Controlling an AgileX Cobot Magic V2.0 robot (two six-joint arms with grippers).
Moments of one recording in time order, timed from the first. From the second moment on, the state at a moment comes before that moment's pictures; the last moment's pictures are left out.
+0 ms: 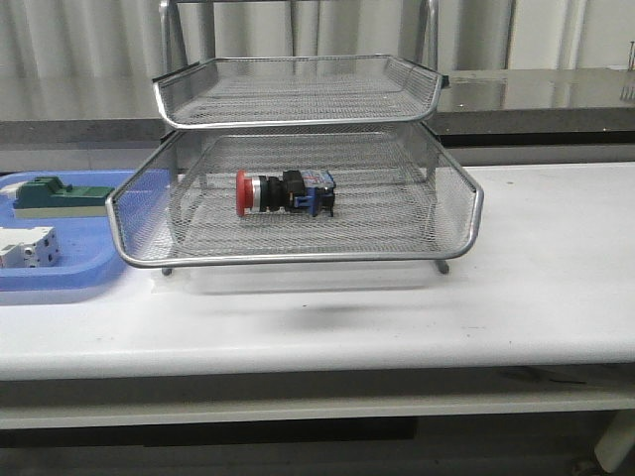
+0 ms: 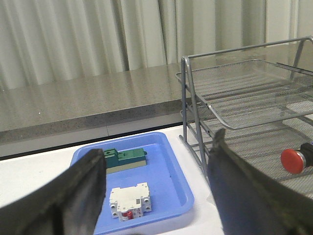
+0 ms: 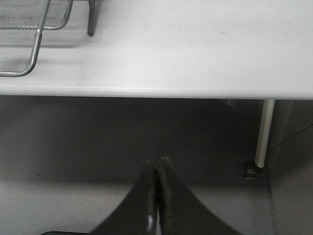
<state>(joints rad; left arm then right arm) -0.07 0.10 -0.31 -0.28 0.29 0.32 0.16 0.50 -0.71 -0.03 1.02 0.14</state>
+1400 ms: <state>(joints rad) -0.07 0.10 -0.30 -0.28 0.29 0.32 0.16 0.50 -0.71 -0.03 0.99 0.14</state>
